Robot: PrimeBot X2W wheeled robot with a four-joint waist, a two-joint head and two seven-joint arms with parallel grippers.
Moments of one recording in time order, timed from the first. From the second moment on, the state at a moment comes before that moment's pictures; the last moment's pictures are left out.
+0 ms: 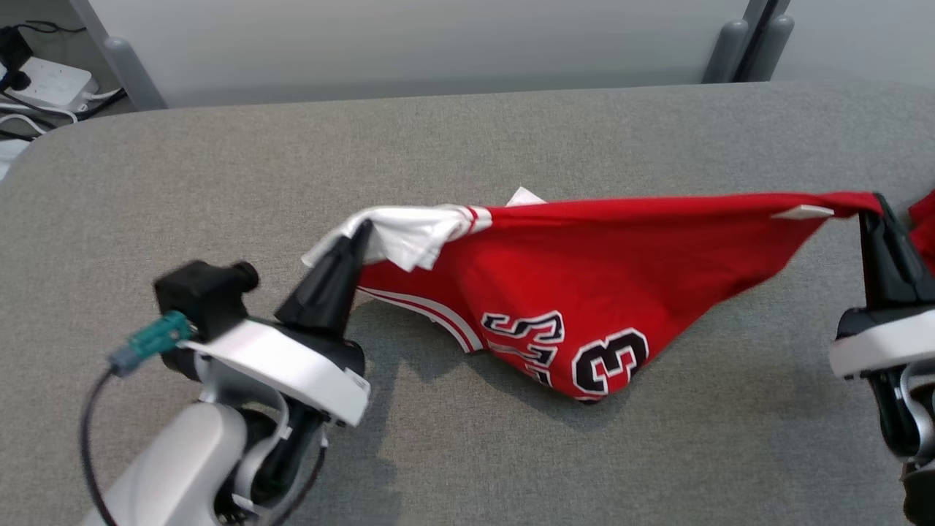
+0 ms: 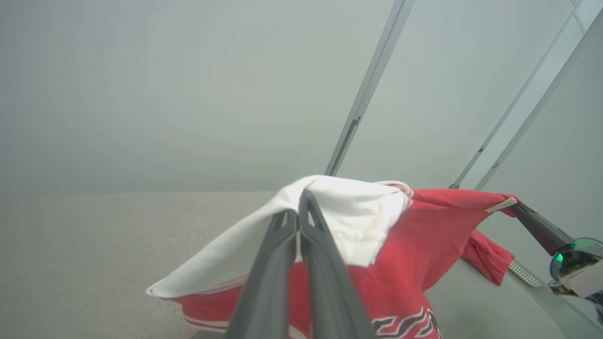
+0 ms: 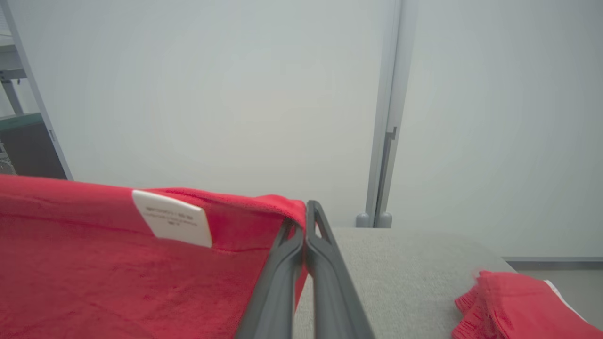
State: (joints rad) left arm -0.35 0.35 -0.57 -0.09 -0.82 0.21 -0.04; right arm -0.34 -0.28 0.02 0.35 0.32 0.13 -0.25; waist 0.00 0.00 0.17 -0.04
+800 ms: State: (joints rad) left arm -0.75 0.52 -0.39 -0.32 -0.97 0.17 0.24; right arm -0.70 -0.56 0.19 0.01 0.59 0.13 0.03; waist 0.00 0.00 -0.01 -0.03
